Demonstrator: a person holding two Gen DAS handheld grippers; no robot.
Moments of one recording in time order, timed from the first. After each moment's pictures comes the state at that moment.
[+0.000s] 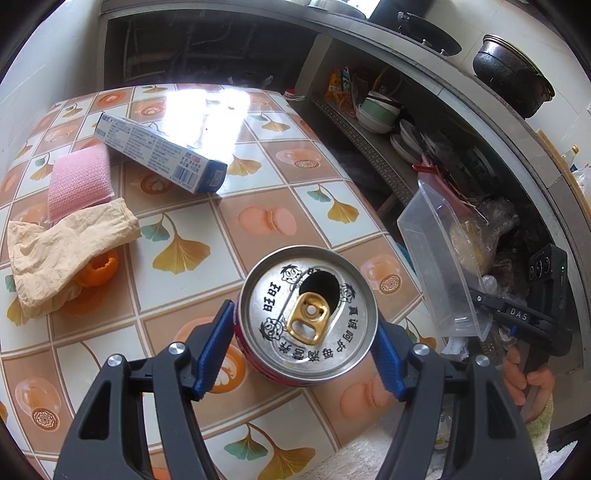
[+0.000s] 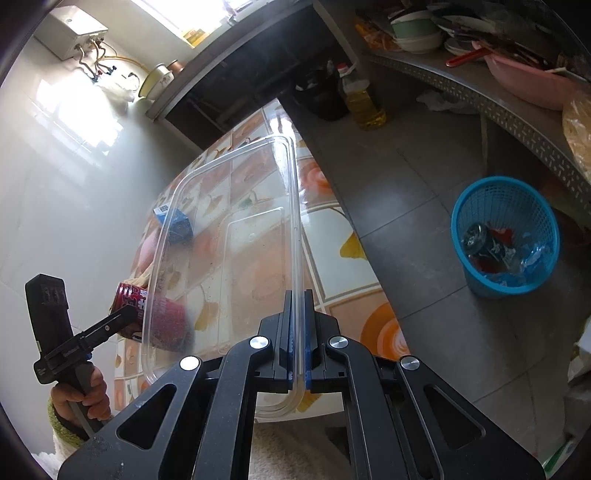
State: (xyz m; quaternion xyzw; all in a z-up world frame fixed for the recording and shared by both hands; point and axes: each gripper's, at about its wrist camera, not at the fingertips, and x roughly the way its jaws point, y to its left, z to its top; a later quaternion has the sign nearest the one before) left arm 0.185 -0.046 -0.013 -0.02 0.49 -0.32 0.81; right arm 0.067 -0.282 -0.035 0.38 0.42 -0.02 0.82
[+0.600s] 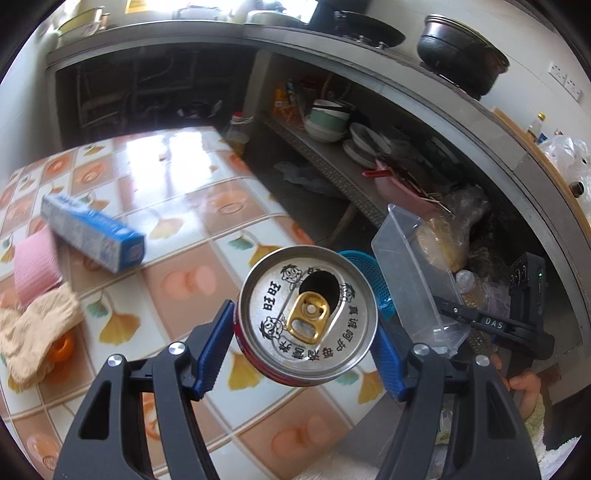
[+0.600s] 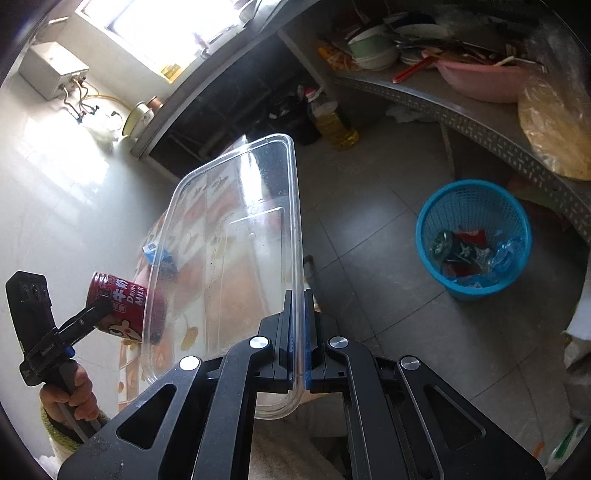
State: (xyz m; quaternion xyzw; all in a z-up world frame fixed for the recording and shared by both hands) left arm 0.177 -0.126 0.035 0.03 0.44 -0.39 0.81; right arm 0.021 -0.337 -0.035 0.42 0.38 -0.07 0.82
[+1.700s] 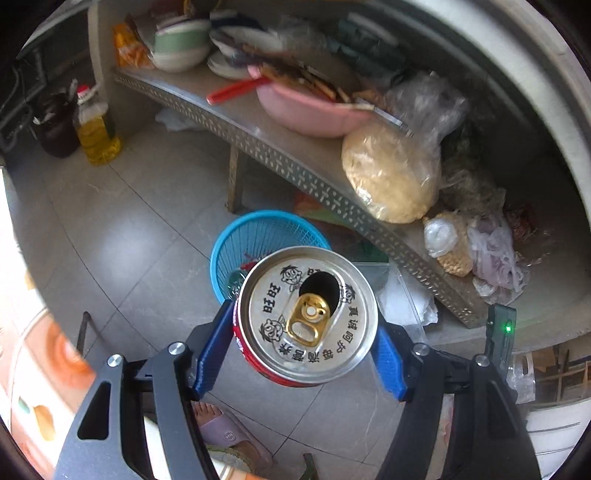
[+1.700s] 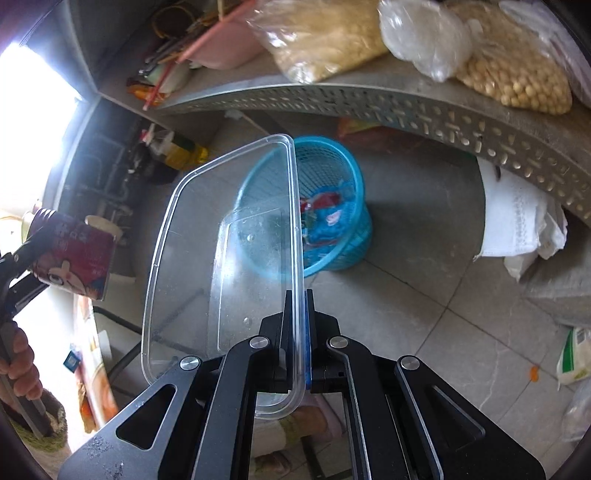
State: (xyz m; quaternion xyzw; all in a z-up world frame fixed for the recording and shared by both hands) left arm 0.196 -0.449 -0.051 0.18 0.53 -0.49 0.67; right arm -0.086 -0.457 -0.179 0.53 0.40 -0.27 0.69
